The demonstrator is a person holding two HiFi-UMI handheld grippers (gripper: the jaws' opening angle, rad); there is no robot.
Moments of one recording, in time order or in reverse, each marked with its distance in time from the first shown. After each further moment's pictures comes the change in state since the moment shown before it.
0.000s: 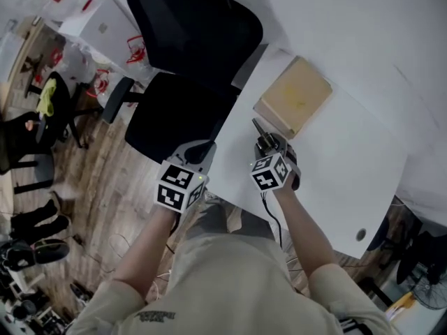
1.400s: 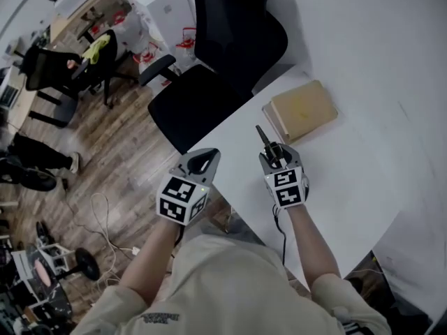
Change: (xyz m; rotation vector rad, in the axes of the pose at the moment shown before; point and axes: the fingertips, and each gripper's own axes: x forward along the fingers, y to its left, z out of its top) left arm -0.066 -0.146 -0.001 -0.133 -0.193 0.360; right arm -0.131 -0.019 -0.023 -0.061 -0.363 0.328
